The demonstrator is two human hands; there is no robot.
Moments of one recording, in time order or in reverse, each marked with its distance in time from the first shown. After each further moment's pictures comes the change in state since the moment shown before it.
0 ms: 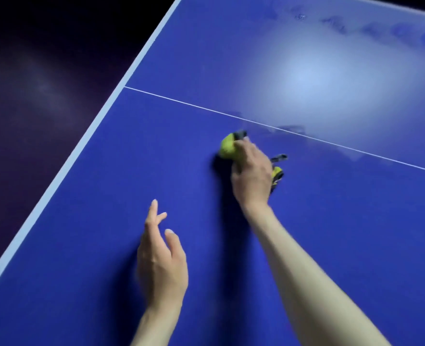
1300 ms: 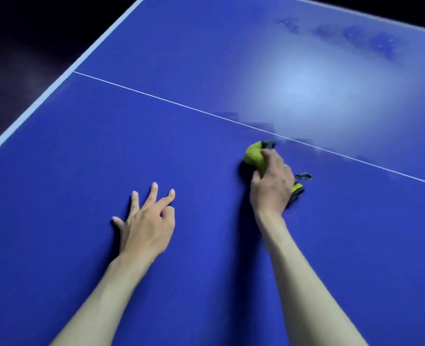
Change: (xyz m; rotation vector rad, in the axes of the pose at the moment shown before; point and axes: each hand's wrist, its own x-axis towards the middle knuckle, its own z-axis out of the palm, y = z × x) left_hand -0.067 0.089 0.088 0.474 -0.499 -0.032; right_hand -0.016 0.181 -0.138 -0.042 0.005 0.204
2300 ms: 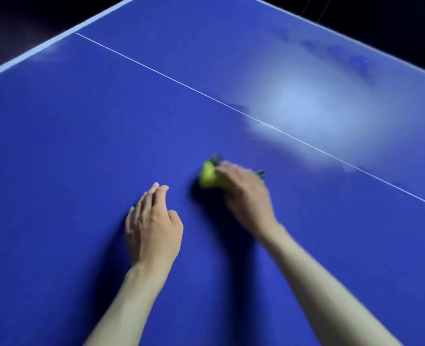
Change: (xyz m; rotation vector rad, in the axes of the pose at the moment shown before) left_hand -0.134 0.061 0.102 -0.179 0.433 0.014; right_hand -0.050 0.097 -0.074 -0.031 -0.325 -0.794
